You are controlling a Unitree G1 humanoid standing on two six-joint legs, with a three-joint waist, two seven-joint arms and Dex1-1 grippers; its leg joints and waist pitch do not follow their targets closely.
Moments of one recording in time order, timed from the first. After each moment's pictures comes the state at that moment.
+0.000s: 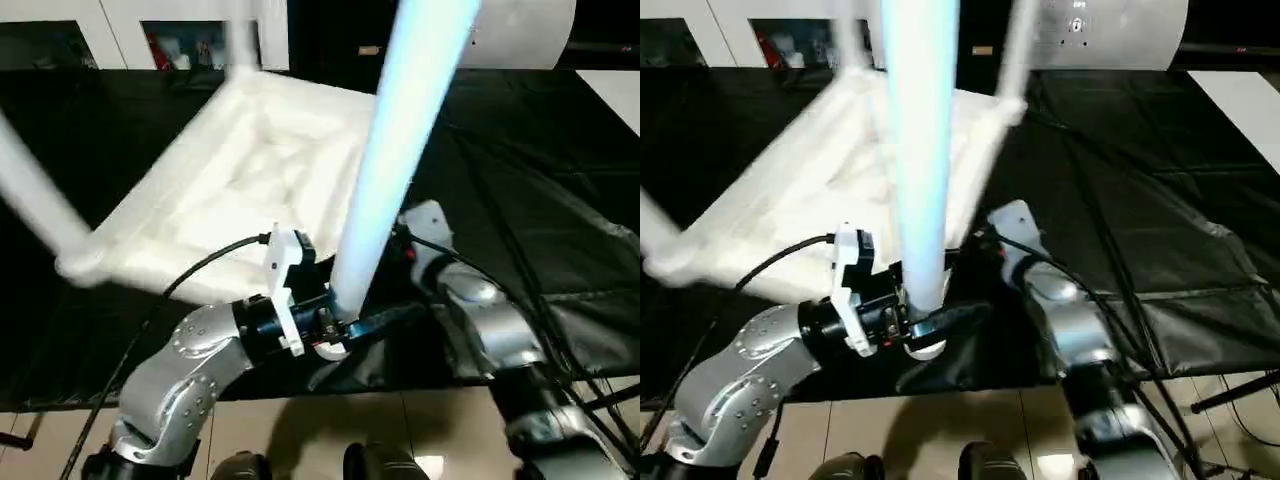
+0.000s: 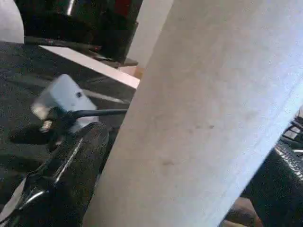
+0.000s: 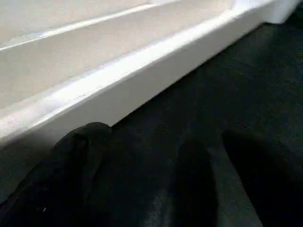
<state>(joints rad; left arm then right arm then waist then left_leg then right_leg) -0.17 0.20 -0.25 -0.35 -0.55 0.50 -0.74 -0.51 -0.15 0.13 0.47 -0.03 0.20 0.31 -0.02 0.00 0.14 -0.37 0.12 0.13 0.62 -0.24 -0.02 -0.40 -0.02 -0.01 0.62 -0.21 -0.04</state>
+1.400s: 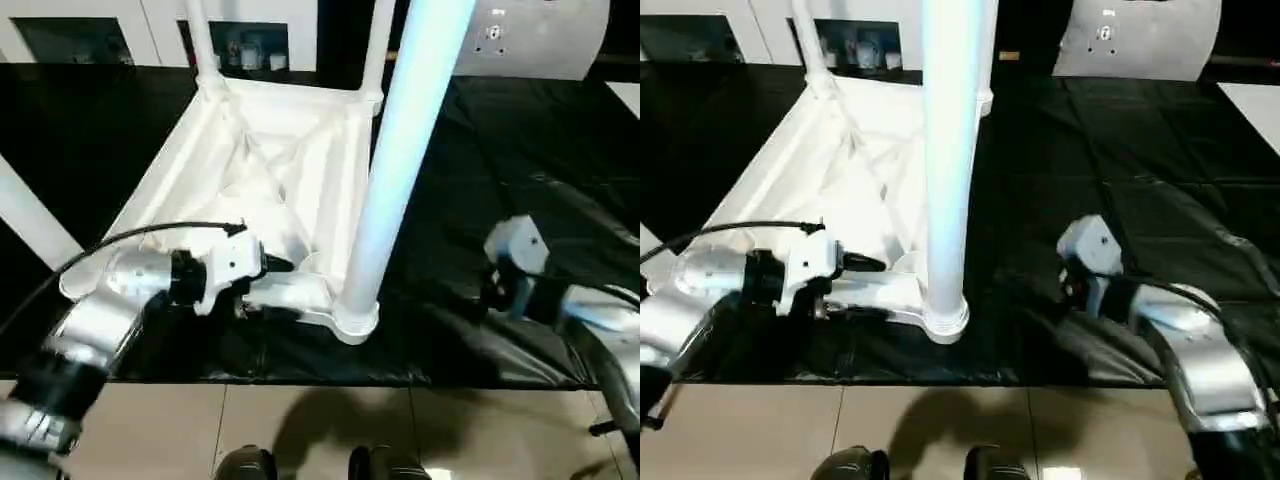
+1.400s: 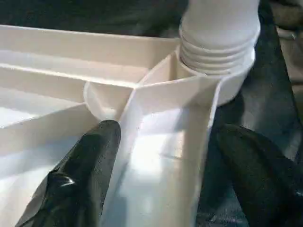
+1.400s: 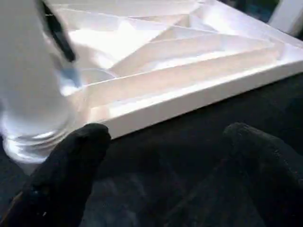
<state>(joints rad) -0.48 0.63 -0.32 0.24 -0.15 0.04 -1.17 -0.17 -0.60 0.01 -0.12 0.28 0.26 0.88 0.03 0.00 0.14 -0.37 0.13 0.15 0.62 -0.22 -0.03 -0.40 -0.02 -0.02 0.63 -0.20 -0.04</state>
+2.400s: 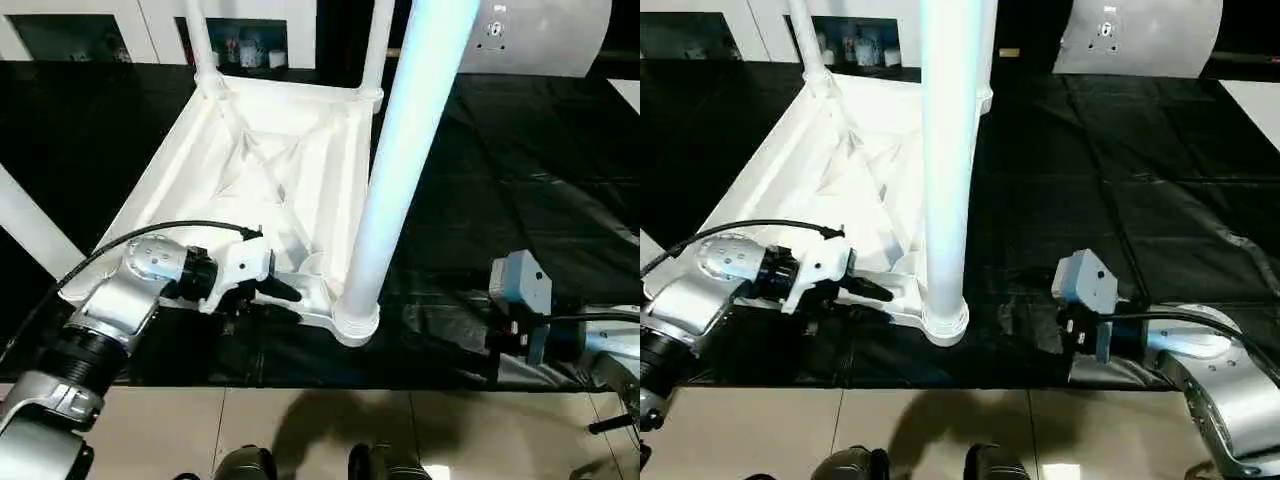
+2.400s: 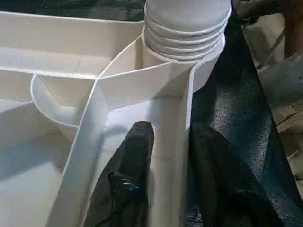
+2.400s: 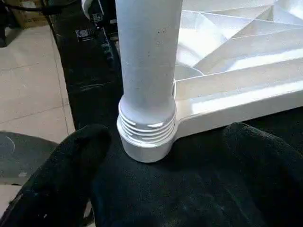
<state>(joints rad) -0.56 0.58 -0.35 0.39 -0.12 0.01 -1.35 -0.05 -0.71 0.03 -0.34 0.40 0.37 1.01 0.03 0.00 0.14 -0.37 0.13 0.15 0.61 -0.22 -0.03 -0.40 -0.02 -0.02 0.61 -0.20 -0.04</state>
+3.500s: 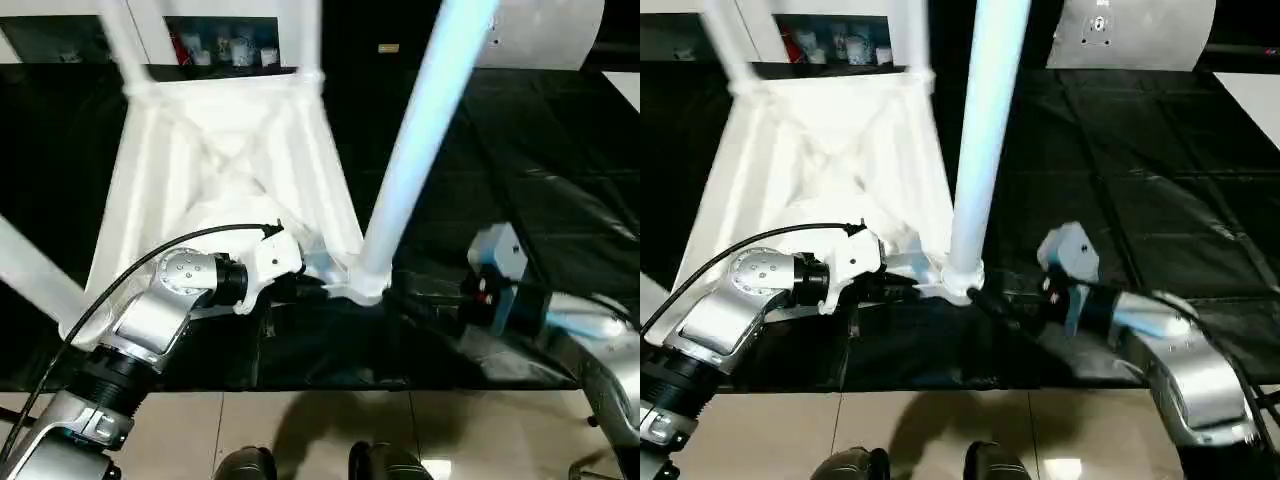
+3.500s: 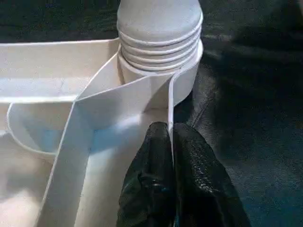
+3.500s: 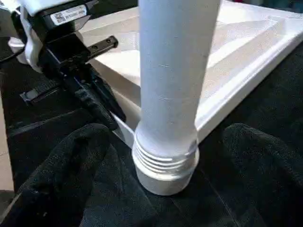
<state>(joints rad) -0.49 0.45 -0.33 0.25 -0.05 0.14 -1.06 -0.17 -0.56 0.06 -0.22 0.37 0.39 0.85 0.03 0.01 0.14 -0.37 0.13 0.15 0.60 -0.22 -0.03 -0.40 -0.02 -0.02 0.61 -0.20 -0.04</state>
